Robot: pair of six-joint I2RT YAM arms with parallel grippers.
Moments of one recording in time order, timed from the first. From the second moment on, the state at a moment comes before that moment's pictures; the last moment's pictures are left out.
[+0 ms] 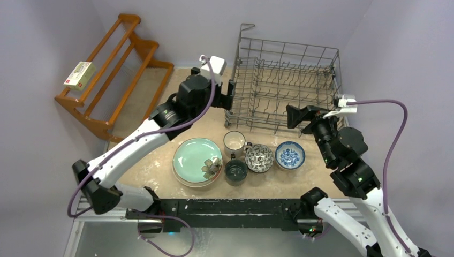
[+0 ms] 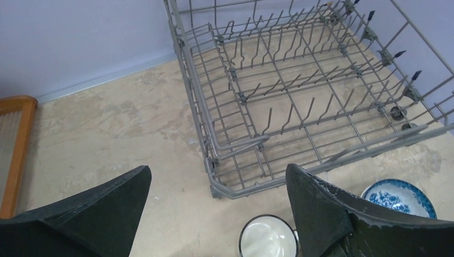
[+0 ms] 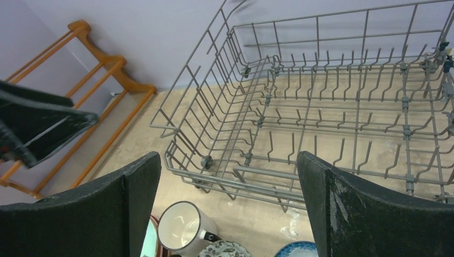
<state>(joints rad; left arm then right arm) -0.81 1.32 1.41 -0.34 -0.35 -0.14 0.54 0.59 0.95 -0.36 0.35 0.33</state>
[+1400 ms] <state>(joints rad) -0.65 1.97 1.91 -0.46 -0.31 -0.28 0.54 0.57 1.00 -0.48 0.35 0.31</state>
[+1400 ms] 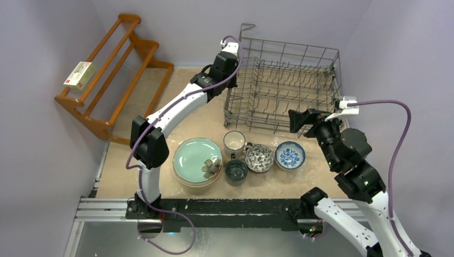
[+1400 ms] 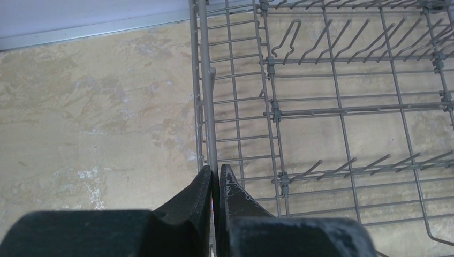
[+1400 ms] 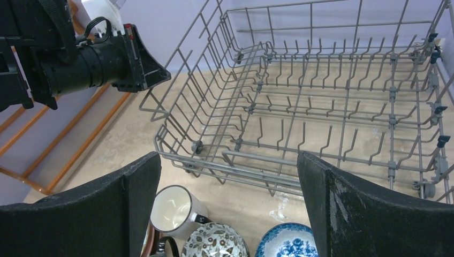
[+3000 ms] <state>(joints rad) -0.39 1.67 1.56 -0.41 -0.22 -0.27 0.30 0.99 0.88 -0.49 0.58 0.46</state>
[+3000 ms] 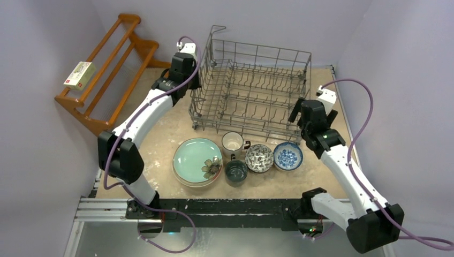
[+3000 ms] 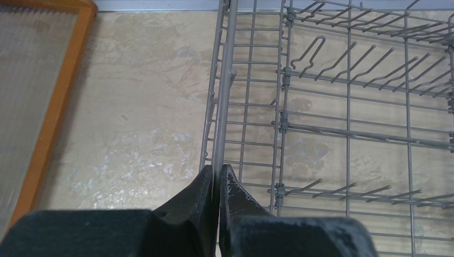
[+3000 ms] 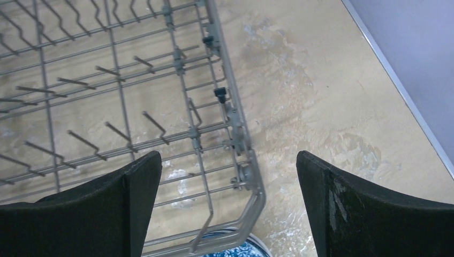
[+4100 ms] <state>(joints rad) -0.38 1.59 1.46 -0.40 -0.30 -0.25 0.14 1.14 0.80 -0.31 0.36 0.47</state>
